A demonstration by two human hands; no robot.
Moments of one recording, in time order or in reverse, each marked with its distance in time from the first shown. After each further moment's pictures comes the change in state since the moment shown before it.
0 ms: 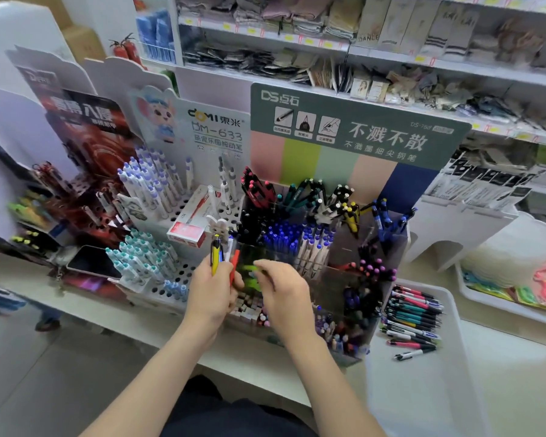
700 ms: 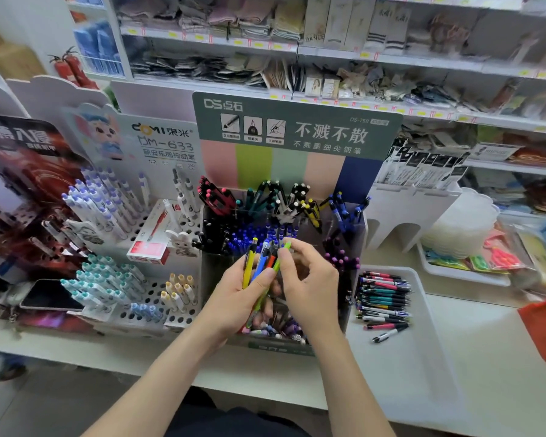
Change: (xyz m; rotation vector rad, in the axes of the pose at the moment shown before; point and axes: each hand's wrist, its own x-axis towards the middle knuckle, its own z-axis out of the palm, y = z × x) left_hand -0.016 0.018 0.056 0.031 -0.593 0.116; right_hand 0.013 -0.007 -0.090 0.256 0.253 0.410
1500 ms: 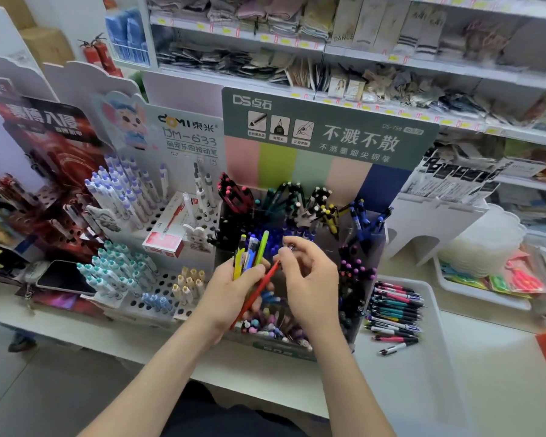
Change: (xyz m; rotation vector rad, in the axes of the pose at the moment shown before) left_hand 0.001 -0.004 -0.024 -0.030 0.202 -0.043; right_hand 0.007 -0.017 0.020 0.161 -0.081 0.134
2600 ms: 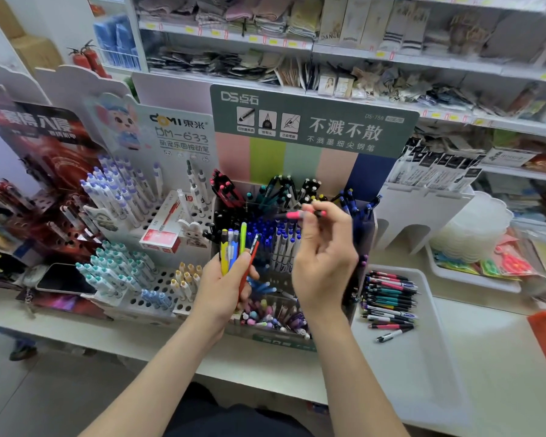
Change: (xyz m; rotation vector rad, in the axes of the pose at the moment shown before) left_hand -0.012 -0.003 0.007 -0.019 0.154 0.041; right_hand 0.005 -0.024 -0.010 -0.022 0.365 -0.530
